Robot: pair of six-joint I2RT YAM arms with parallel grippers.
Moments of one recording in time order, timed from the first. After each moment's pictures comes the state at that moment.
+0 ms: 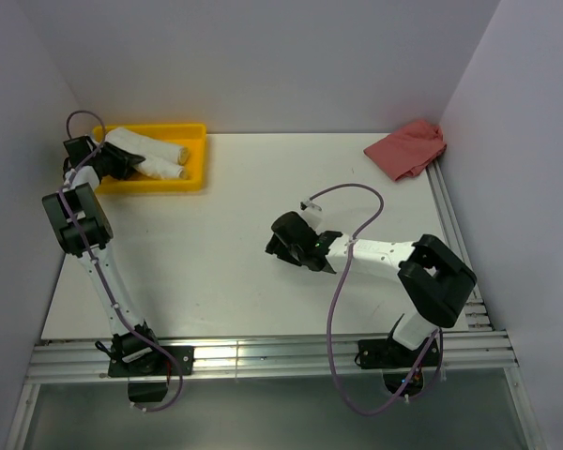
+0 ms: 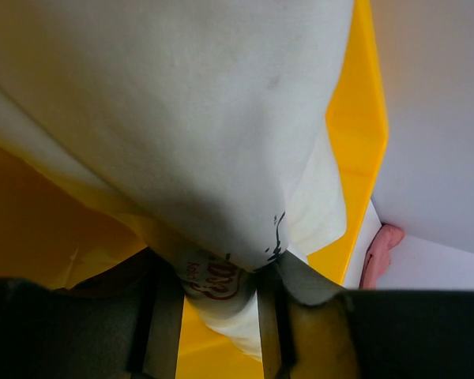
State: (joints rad) left arm 0.40 2.45 1.91 -0.14 0.66 -0.78; right arm 0.87 1.60 0.89 -0.16 0.32 1.14
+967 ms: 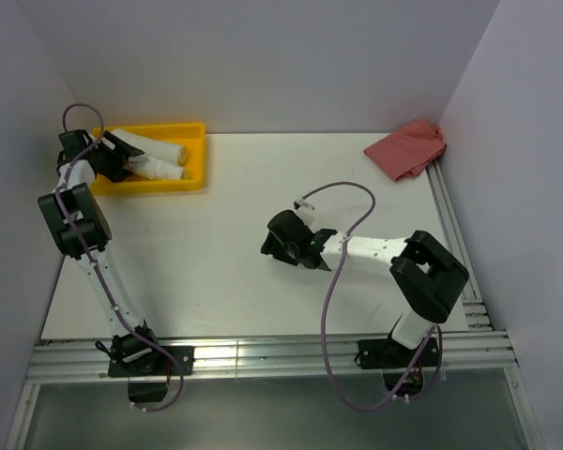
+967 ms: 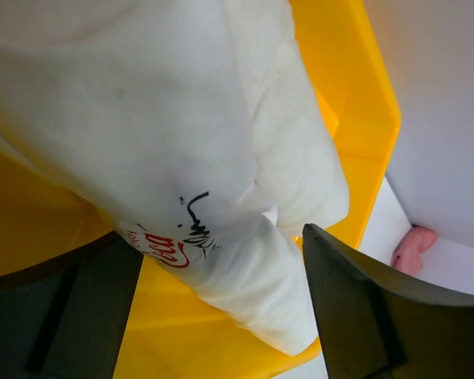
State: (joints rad) left arm 0.40 2.39 1.93 -0.28 0.59 -0.67; right arm 0.87 1.64 0.93 -0.15 0.27 1.11
